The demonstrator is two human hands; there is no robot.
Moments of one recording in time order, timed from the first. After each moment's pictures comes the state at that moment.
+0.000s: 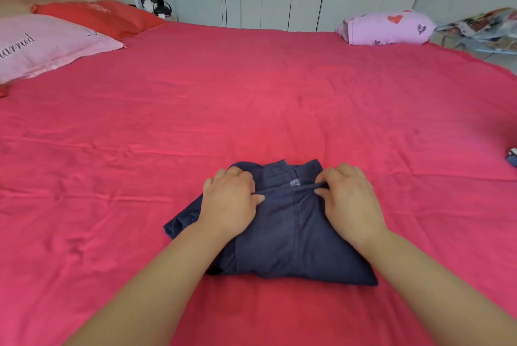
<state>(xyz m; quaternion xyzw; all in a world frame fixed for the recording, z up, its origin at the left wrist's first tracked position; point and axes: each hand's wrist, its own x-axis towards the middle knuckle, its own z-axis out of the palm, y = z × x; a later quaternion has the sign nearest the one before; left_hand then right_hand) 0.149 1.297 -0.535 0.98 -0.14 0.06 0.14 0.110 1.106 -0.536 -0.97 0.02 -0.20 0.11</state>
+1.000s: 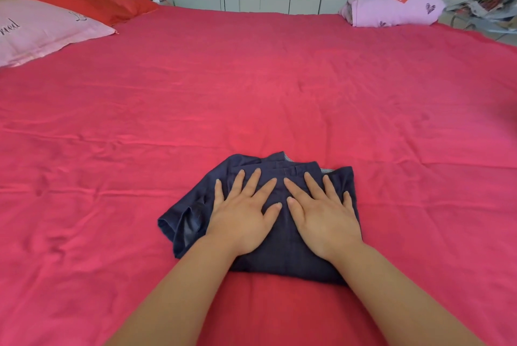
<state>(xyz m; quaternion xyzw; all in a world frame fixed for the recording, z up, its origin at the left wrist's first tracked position) 0.150 1.278 -0.589 0.97 -0.19 -0.07 0.10 0.112 1.127 -0.584 -0.99 0.05 0.04 0.11</state>
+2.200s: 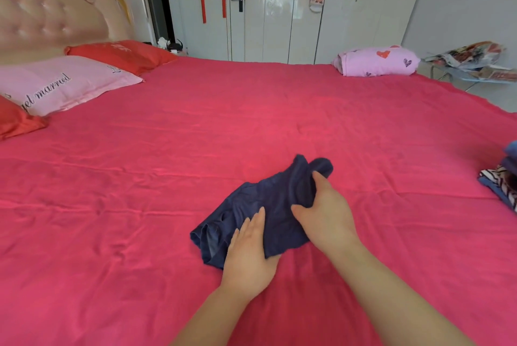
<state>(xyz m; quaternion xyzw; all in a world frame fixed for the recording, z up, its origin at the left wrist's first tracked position) 0.079 1.298 -0.575 0.91 -0.17 0.03 0.37 0.060 1.171 -0.467 -0.92 0.13 -0.12 0.35</state>
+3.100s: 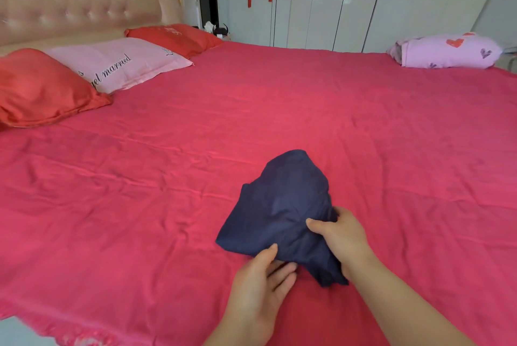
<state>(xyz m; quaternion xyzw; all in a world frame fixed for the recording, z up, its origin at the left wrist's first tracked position) 0.033 1.365 -0.542 0.39 0.27 -0.14 0.87 0.099 1.229 -0.548 -0.78 0.22 0.02 0.58</state>
